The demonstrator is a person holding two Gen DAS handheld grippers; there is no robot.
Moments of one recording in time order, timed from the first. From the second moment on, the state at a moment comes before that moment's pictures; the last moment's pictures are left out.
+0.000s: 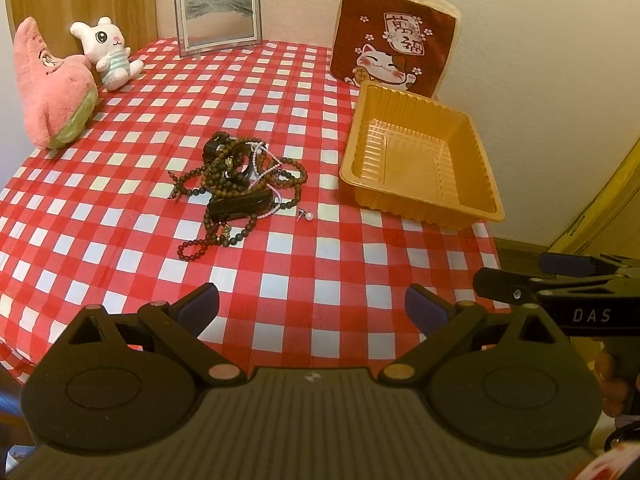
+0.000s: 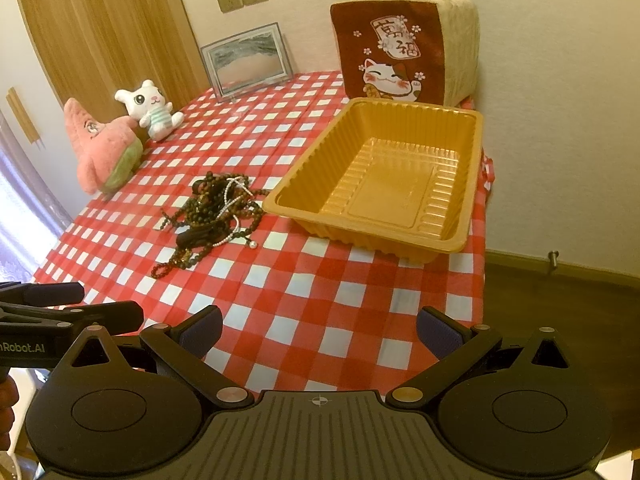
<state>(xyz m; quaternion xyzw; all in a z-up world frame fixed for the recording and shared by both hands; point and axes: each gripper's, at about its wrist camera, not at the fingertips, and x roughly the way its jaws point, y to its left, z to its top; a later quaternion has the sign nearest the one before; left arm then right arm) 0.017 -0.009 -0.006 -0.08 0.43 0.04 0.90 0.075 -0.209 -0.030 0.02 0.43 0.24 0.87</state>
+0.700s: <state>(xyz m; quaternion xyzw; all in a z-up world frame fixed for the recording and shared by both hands) 0.035 0.003 -0.023 -0.08 0.44 0.03 0.89 0.085 -0.206 -0.045 0.02 0.43 0.22 0.87</state>
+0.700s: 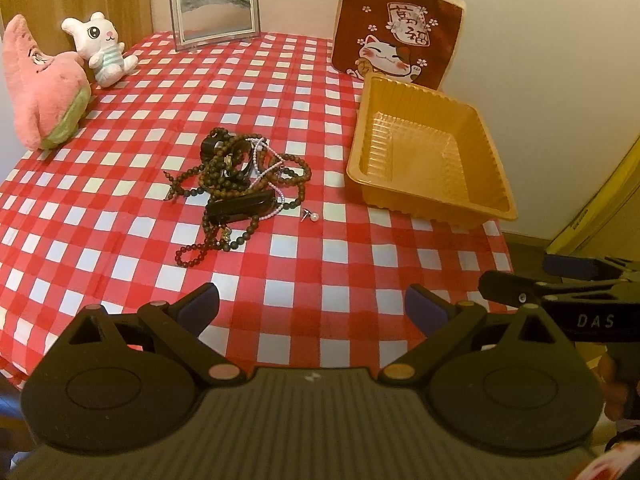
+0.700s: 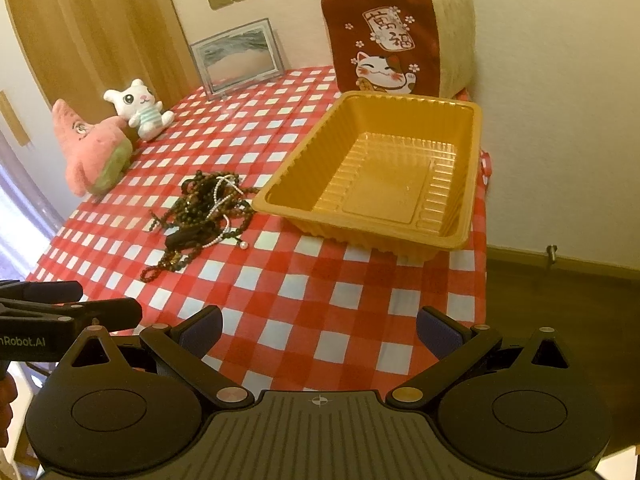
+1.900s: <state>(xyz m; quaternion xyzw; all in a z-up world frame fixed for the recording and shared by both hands) 0.108 0.059 -0.077 -0.05 0.44 0.07 0.90 0.159 -0.250 -0.136 0.24 0.26 -0.03 0.94</state>
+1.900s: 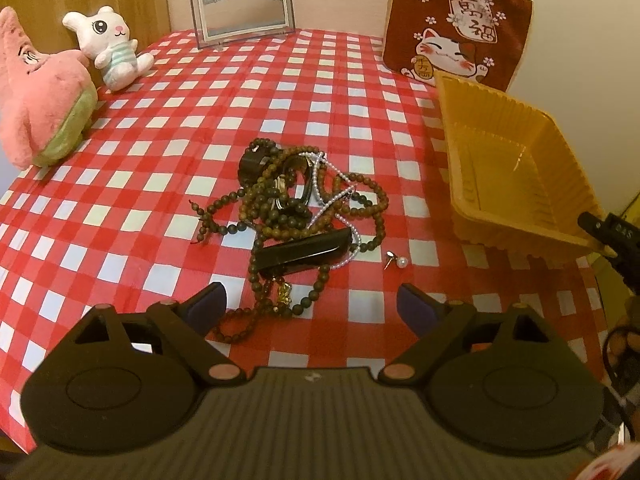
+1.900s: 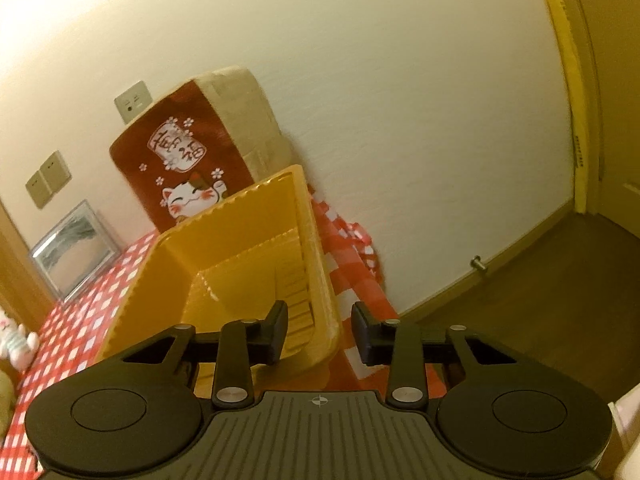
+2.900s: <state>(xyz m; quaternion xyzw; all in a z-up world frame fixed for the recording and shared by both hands) 0.132 0.039 -0.101 0.02 0.40 -0.11 0.91 0.141 -0.253 -0.104 0.16 0.28 -0.02 0.95</state>
